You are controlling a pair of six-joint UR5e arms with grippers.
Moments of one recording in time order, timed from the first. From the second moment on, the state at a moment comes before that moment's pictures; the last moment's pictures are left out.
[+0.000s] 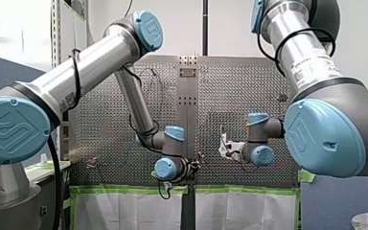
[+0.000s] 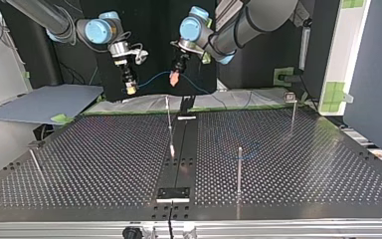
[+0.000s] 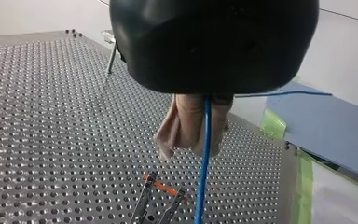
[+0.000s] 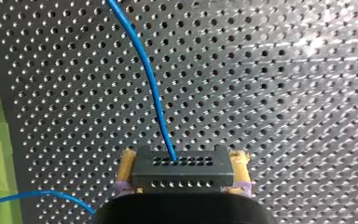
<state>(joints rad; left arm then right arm) -0.68 -2.43 -1.81 -2.22 -1.78 -2.09 1.94 -0.86 1.95 -1.02 1.37 1.62</state>
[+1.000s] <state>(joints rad) -0.66 -2.50 -1.70 -2.26 -1.77 -2.09 1.90 -0.78 1.84 -0.98 1.40 1.63</state>
